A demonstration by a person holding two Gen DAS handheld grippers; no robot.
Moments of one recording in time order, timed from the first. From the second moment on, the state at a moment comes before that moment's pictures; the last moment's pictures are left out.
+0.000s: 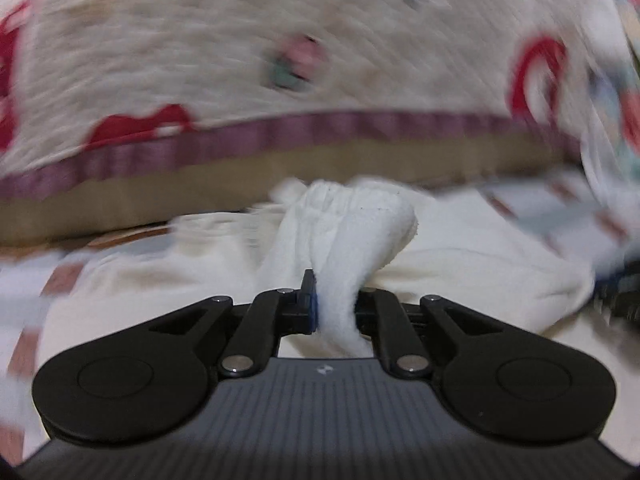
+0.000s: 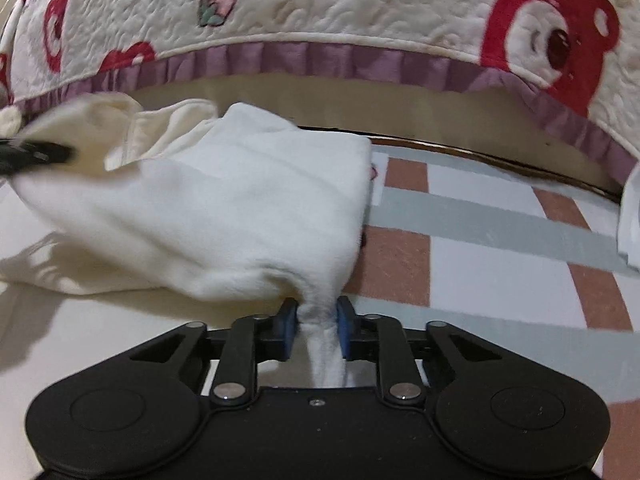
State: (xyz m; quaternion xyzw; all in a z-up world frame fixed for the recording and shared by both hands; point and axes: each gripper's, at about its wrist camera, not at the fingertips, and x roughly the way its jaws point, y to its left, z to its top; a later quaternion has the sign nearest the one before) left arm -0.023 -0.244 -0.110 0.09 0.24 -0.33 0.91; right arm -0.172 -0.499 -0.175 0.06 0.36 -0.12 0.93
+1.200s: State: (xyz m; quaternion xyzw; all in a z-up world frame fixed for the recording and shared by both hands) left arm 0.011 -0.144 -0.143 0.09 0.38 -0.19 0.90; right arm -0.178 -0.502 -0.180 0.08 0.35 -0.11 0.93
